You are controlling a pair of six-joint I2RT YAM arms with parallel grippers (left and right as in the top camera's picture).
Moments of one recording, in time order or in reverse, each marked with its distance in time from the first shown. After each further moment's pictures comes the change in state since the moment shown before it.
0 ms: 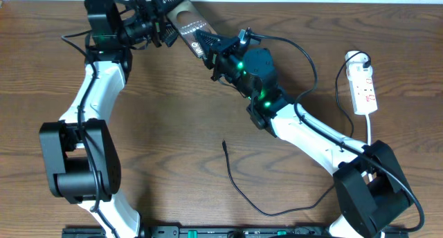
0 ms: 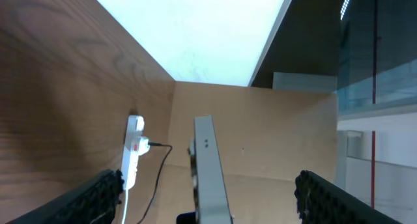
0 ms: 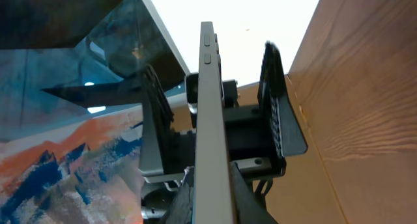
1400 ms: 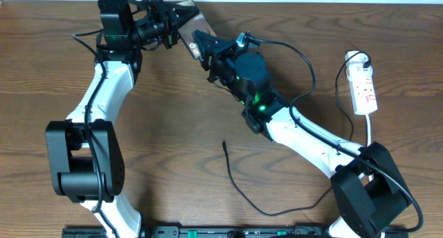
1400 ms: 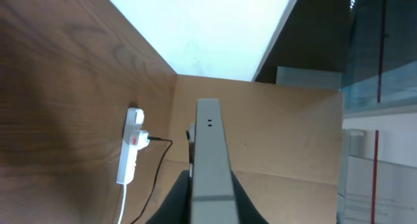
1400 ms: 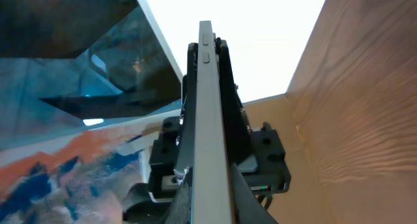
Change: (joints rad) left arm -0.053 0.000 0.000 -0.013 -0.031 -0.014; right arm 0.042 0.000 0.000 -0.015 0.119 -0.037
